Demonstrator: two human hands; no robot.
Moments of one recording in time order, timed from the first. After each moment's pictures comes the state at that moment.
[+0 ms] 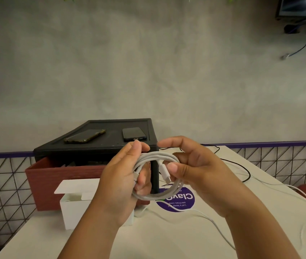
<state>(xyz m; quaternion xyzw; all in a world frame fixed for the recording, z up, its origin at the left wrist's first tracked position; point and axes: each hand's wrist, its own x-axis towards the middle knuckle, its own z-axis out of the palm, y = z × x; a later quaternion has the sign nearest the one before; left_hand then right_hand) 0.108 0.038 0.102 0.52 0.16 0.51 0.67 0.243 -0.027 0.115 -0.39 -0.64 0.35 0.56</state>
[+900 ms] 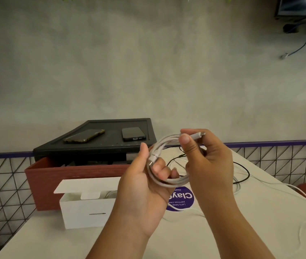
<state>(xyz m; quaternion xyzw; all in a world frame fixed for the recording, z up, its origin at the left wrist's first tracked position) 0.137 0.019 0.099 0.31 0.09 0.47 0.82 0.231 -0.008 0.102 -0.44 -0.47 0.02 0.77</state>
